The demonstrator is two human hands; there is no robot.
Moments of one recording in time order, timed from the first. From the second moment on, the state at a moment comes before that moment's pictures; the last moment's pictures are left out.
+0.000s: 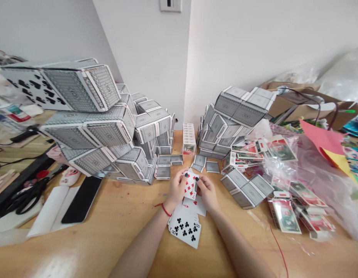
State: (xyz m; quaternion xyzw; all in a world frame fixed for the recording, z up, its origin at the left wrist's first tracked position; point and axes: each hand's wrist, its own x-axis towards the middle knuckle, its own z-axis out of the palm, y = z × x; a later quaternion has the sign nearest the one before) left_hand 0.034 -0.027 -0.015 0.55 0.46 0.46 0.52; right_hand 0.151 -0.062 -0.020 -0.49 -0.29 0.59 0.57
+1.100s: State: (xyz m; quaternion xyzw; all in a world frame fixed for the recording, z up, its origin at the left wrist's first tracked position) left_hand 0.035 -0.033 -0.013 0.55 0.47 0.48 0.49; right_hand 0.137 -0.065 -0.019 -0.53 -0.32 0.51 0.59
